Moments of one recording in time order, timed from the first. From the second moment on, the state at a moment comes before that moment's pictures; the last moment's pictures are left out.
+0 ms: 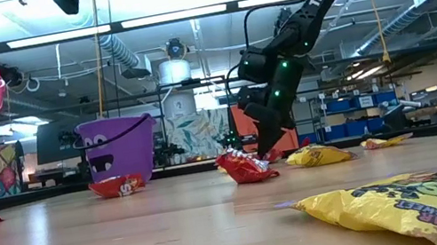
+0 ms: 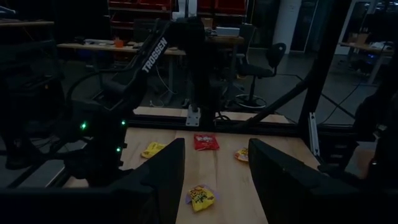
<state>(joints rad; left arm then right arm) 0.13 0.67 0.75 -0.12 0.10 -0.05 -0.59 2.00 1.28 -0.32 -0.15 -0.13</state>
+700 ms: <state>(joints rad) 0.13 0.67 0.75 -0.04 0.18 -0.03 -0.42 1.88 1.62 -0.07 -0.37 0.01</state>
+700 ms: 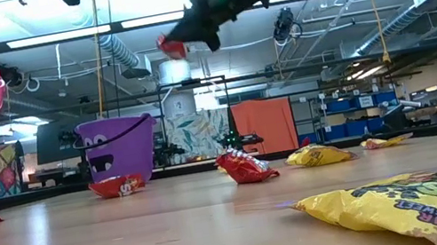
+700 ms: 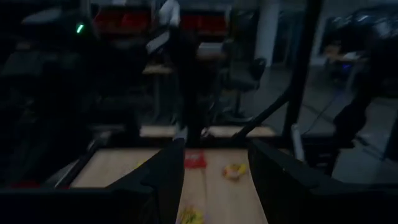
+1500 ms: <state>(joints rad) 0.13 0.65 0.75 0.07 0.25 -0.03 -0.43 2.46 2.35 -0.15 -0.57 0.14</state>
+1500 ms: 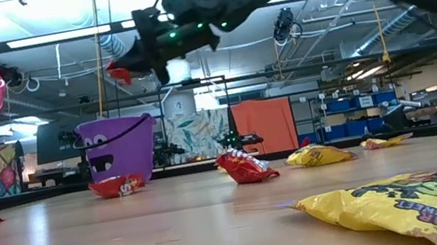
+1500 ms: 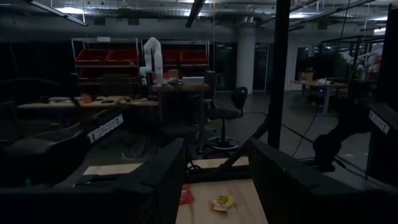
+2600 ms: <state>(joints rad) 0.13 0.66 0.75 0.05 0.26 -0.03 -0.49 2.49 2.31 0.02 -0.62 0.25</state>
